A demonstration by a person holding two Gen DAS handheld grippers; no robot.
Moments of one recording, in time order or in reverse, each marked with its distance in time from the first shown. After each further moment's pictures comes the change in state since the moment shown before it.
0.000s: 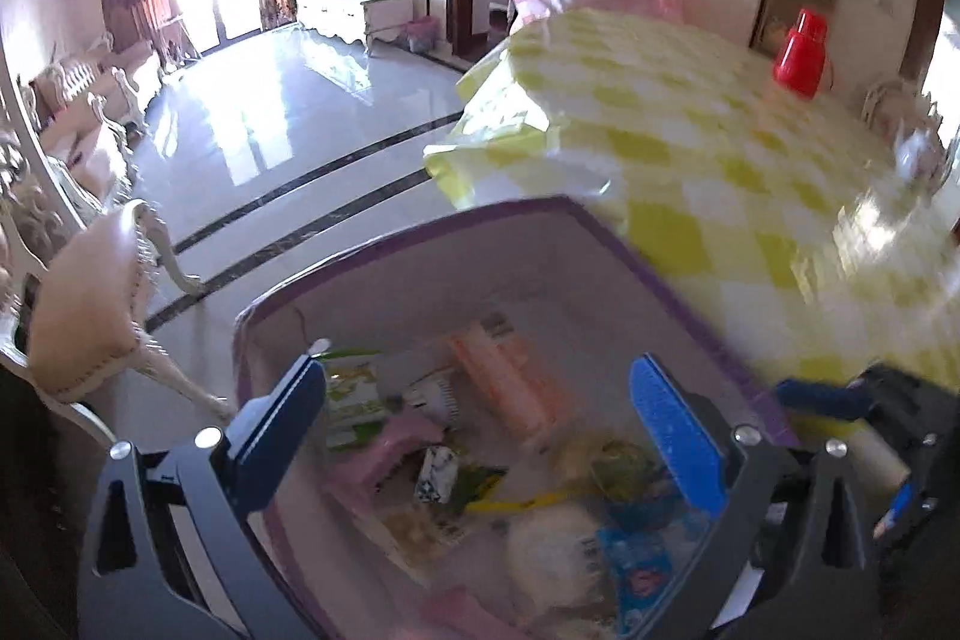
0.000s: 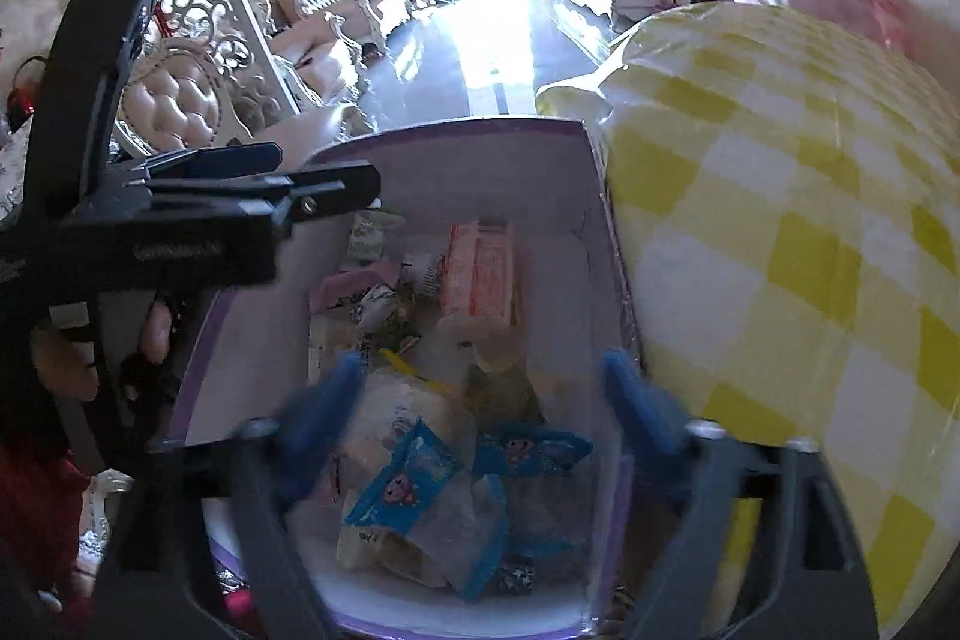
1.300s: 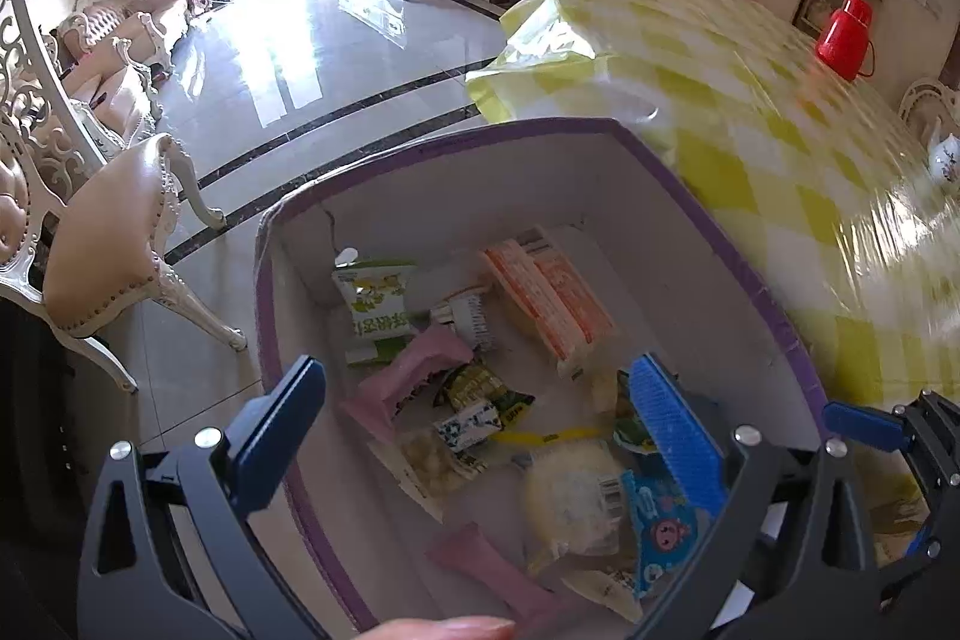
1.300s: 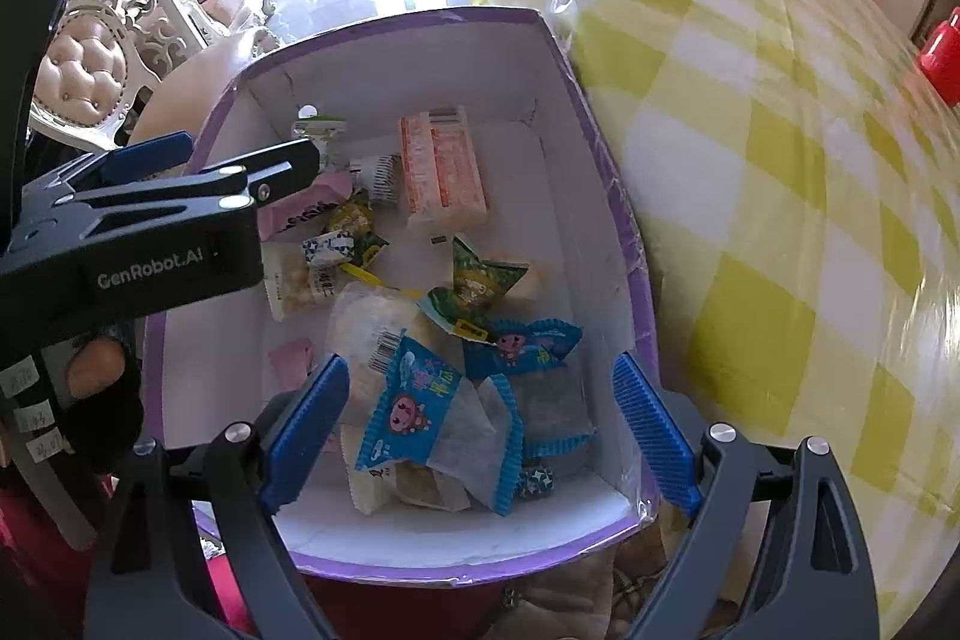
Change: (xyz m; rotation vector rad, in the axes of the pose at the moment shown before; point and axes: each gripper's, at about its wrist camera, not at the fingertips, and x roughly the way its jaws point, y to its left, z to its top) left arm 0.011 0.008 -0.023 -0.087 0.139 0.042; right arm 0.014 0.011 -0.008 0.108 0.253 -0.206
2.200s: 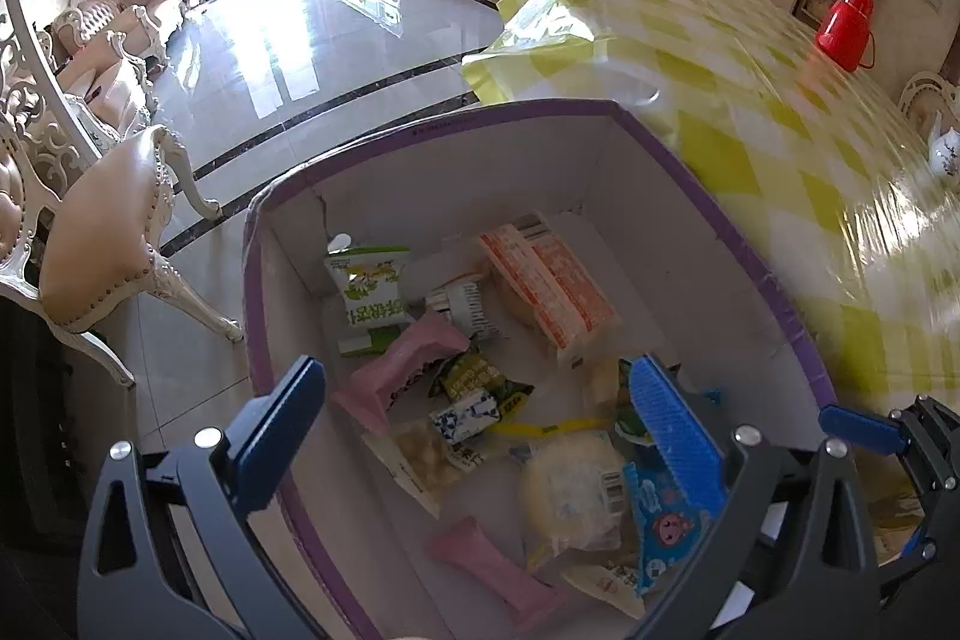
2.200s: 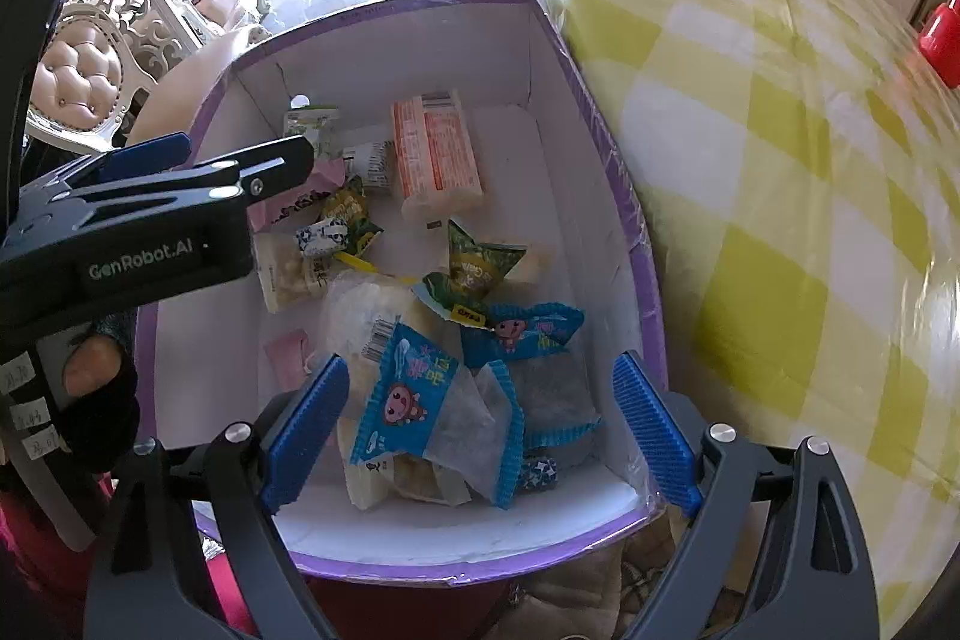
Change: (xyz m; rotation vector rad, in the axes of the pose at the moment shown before) left arm 0.009 0.001 -0.004 0.007 0.024 -0.005; right arm 0.007 0.000 -0.005 0.025 0.017 0.007
